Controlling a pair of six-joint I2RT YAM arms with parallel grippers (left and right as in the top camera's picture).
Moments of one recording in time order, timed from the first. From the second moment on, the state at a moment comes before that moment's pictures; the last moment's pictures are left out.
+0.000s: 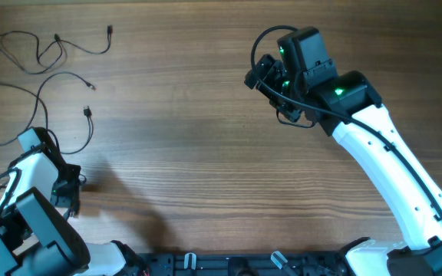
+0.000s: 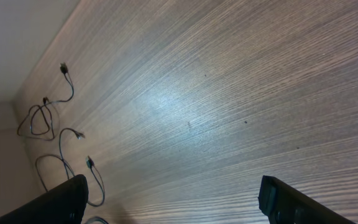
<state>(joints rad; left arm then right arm) 0.58 1.59 0.76 -0.68 -0.28 -0.88 0.47 1.54 1.49 -0.88 -0.08 1.04</state>
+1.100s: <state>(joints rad) 0.74 1.49 0.89 -0.57 -0.22 -0.96 0.47 1.54 1.49 -0.87 -0.08 1.04</state>
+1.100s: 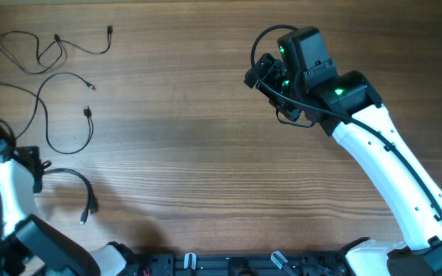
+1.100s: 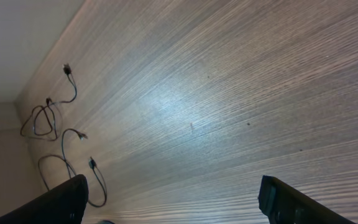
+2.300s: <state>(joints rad) 0.94 1.87 0.96 -0.16 -0.21 -0.66 0.47 1.54 1.49 -0.88 -0.09 1.02</state>
